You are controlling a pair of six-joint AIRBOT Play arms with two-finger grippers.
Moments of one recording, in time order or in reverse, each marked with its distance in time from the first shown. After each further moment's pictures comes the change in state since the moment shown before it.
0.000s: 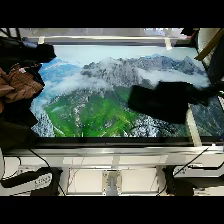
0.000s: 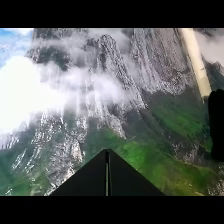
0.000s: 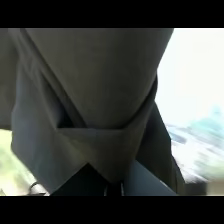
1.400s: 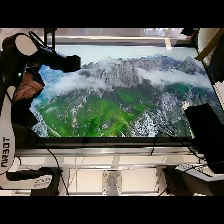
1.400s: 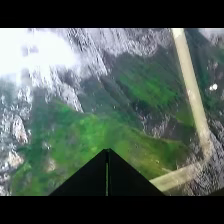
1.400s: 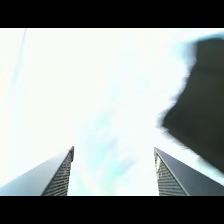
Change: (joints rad) left arm -0.132 -0.114 0.000 -0.021 -0.050 -0.095; right arm -0.569 0.264 -0.060 0.547 -0.051 -0.114
